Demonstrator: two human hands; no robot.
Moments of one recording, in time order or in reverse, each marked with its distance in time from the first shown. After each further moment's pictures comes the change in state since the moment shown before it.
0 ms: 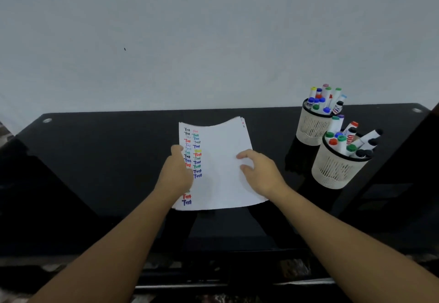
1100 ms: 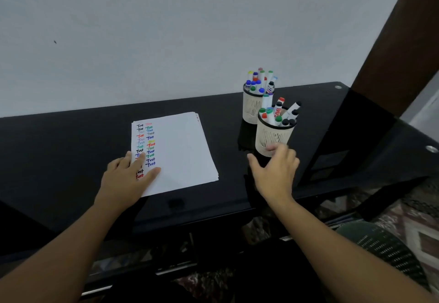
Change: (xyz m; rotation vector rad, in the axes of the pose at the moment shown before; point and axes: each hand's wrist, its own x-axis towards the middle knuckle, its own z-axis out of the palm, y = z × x) left_hand -0.022 -0.051 0.011 0.607 -0.028 0.221; right_hand -0.112 0.055 -0.057 -0.117 0.731 0.203
